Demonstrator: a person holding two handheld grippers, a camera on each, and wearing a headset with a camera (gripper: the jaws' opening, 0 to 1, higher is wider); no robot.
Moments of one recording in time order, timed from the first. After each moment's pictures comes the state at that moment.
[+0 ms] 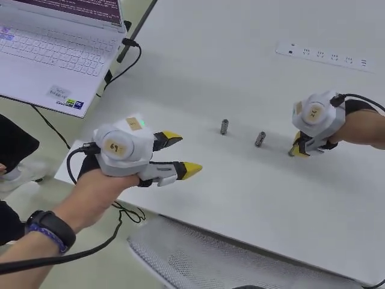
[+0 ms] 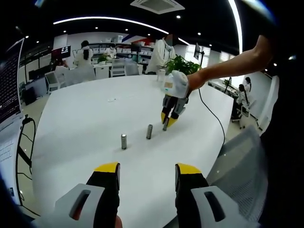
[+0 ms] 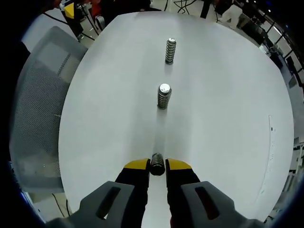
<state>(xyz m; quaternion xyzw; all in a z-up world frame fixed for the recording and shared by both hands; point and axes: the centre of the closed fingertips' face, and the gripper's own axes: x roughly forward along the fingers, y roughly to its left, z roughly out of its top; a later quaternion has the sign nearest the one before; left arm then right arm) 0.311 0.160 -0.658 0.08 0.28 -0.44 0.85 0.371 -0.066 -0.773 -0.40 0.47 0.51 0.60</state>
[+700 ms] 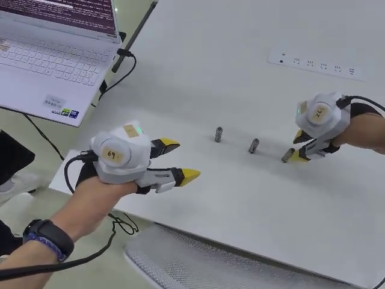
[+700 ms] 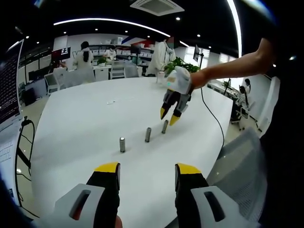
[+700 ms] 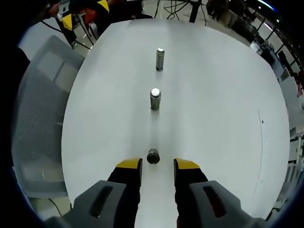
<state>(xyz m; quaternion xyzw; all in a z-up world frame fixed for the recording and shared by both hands) 0.311 0.155 -0.654 0.07 0.27 -0.45 0.85 0.374 -0.077 -0.746 -0.38 0.46 0.49 0.64</state>
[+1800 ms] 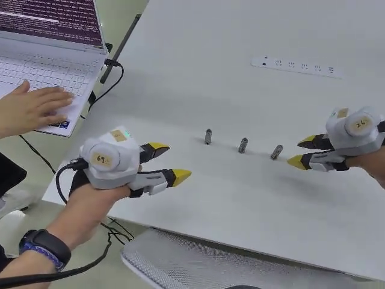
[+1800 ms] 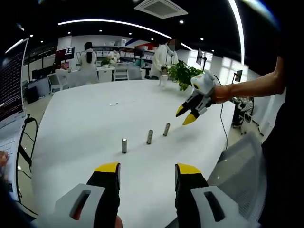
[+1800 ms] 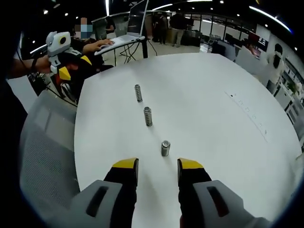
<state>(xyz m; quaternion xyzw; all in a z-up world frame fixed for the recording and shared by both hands) 0.312 0.158 -0.649 0.06 0.26 -0.43 0.86 0.341 -0.091 -0.710 -0.16 0.39 0.39 0.82</state>
